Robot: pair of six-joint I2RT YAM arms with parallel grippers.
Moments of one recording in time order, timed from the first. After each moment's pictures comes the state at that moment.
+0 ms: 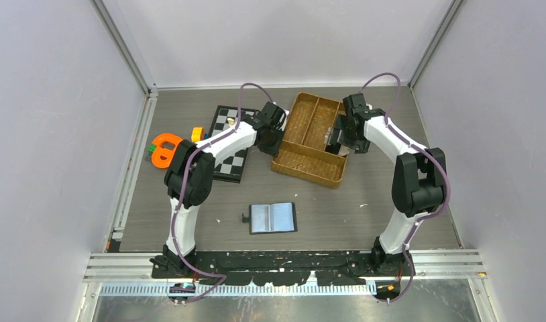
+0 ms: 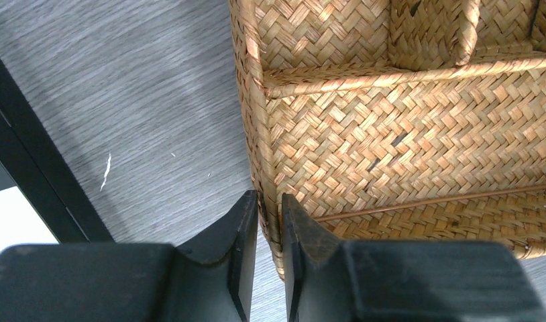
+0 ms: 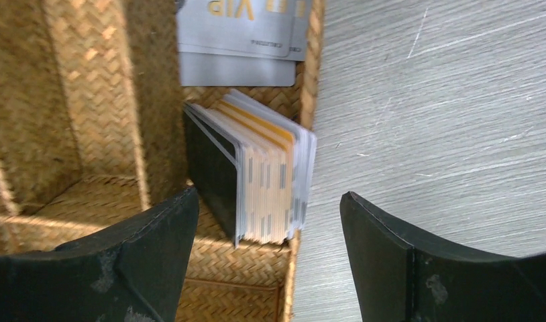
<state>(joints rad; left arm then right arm) -0.61 2.06 1.63 -0.61 0.02 -0.21 0.20 1.76 1.34 -0.68 0.15 0.48</state>
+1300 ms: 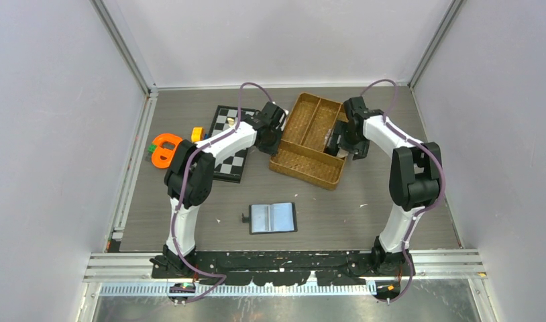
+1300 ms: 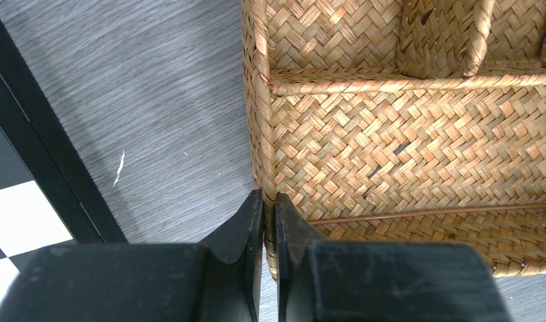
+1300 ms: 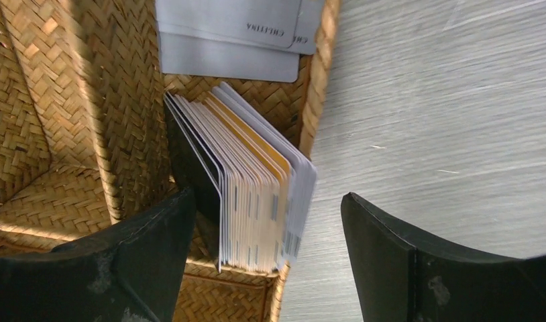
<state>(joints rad) -0.61 2.06 1.63 -0.61 -0.02 -0.21 0.18 1.83 1.36 -0.73 0.09 0.47</state>
